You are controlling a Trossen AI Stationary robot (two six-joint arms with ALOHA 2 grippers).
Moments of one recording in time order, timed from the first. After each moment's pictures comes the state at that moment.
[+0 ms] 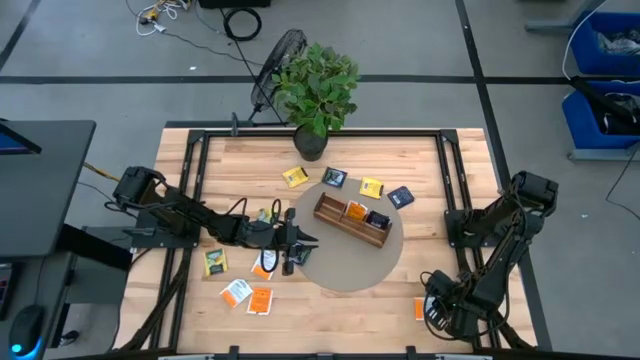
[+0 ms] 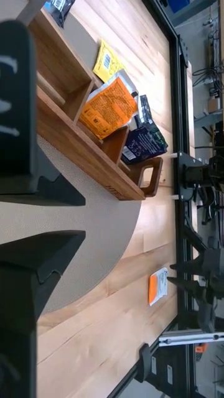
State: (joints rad) left arm -0.27 1.63 0.60 0.77 -0.28 -0.07; right arm 1.15 1.57 0.83 -0.76 0.03 1.96
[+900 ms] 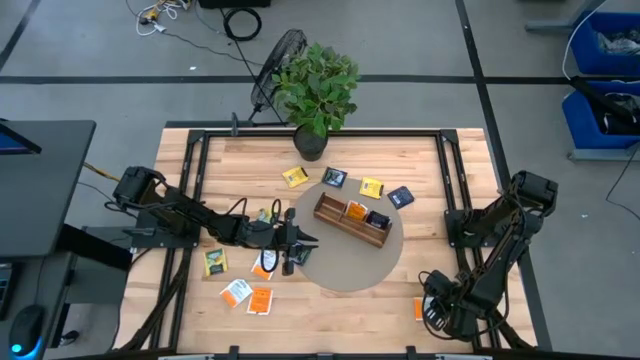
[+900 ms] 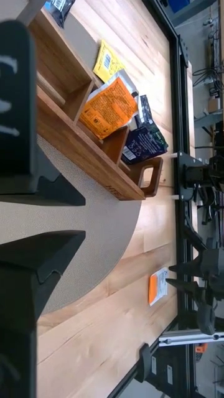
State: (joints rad) left arm -0.27 1.63 0.60 0.77 -0.28 -0.07; right arm 1.15 1.57 0.83 -0.72 0.01 1.98
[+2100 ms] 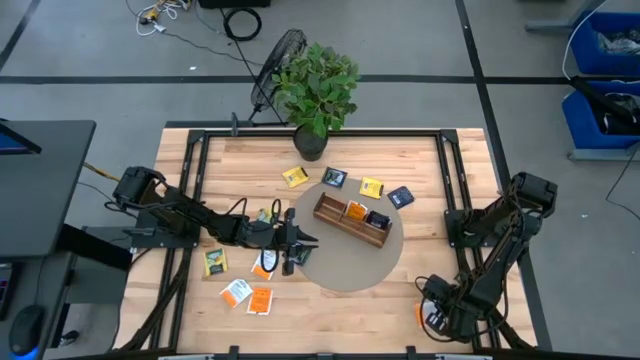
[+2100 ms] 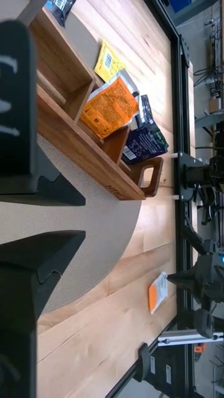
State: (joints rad) left arm -0.27 1.63 0.60 0.76 -0.28 -0.08; right arm 1.15 1.59 0.83 -0.68 -0.07 1.88
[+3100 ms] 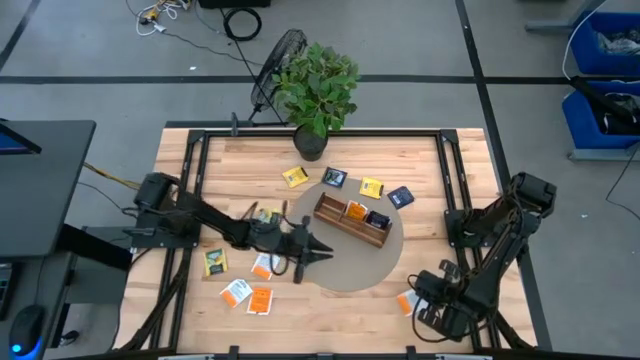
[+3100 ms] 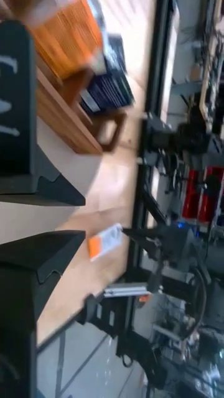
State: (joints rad) left arm -0.27 1.81 0.71 1.00 -0.15 -0.20; right arm 1.06 1.59 0.94 -0.91 0.26 1.57
